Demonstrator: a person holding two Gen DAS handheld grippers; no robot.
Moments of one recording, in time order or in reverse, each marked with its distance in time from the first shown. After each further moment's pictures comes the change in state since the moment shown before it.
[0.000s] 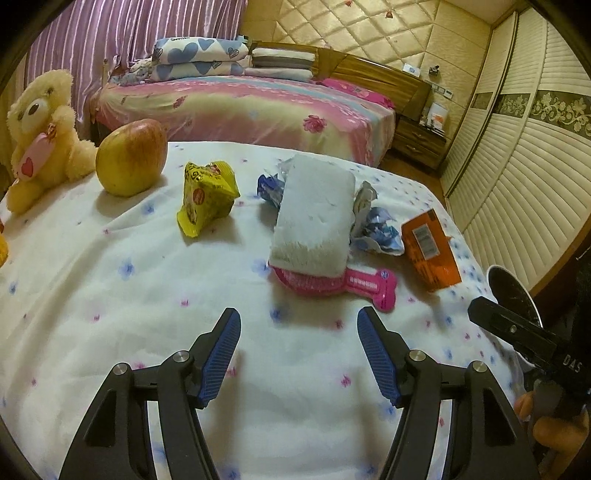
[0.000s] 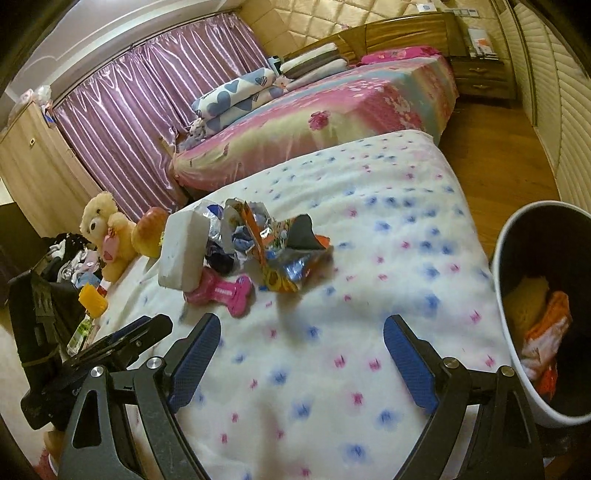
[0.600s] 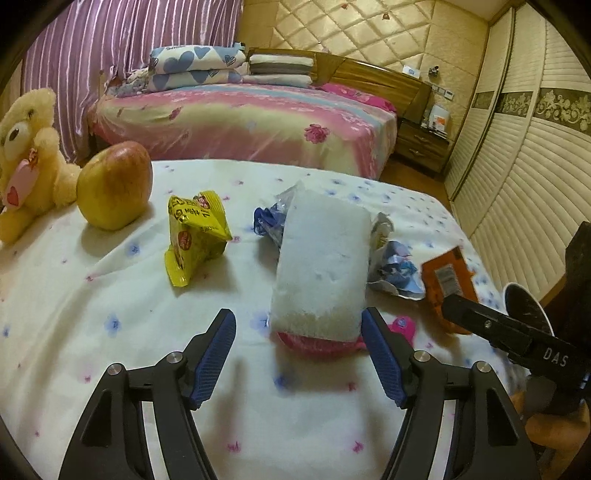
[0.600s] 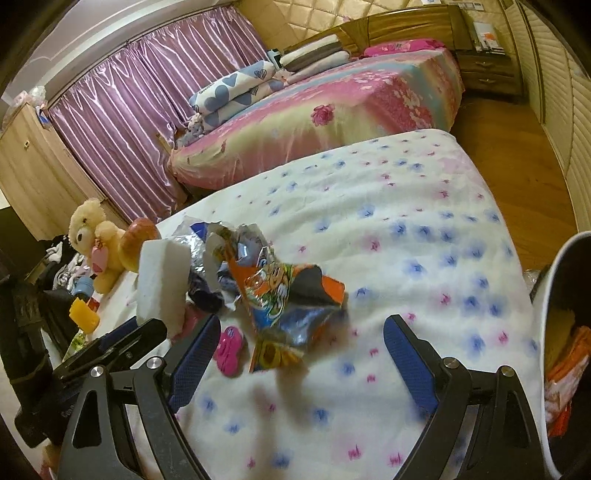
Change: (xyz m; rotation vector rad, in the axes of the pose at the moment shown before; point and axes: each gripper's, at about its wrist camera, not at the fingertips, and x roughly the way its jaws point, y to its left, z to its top) left arm 0.039 -0.001 0.030 0.024 -0.019 0.019; right arm 0.047 0.001 0.034 0.003 0.035 0.002
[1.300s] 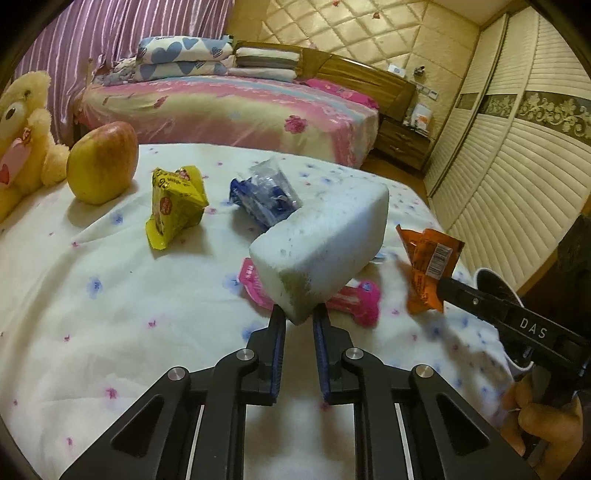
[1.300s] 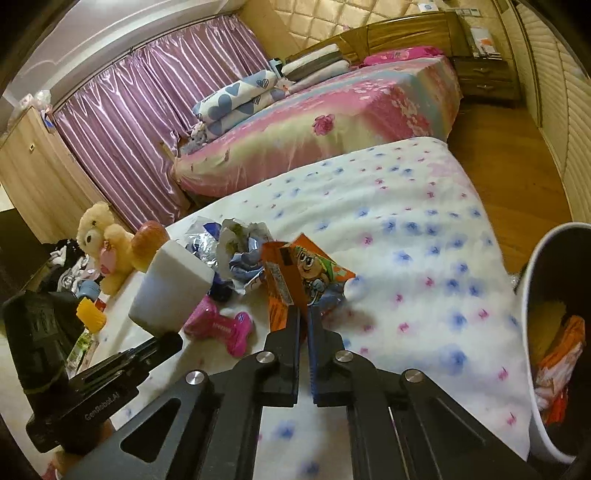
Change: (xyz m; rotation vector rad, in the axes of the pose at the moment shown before) left arm -0.019 -0.003 -0.021 -0.003 0.007 -0.098; right arm -0.030 -0.001 -0.014 0.004 -0.048 0.014
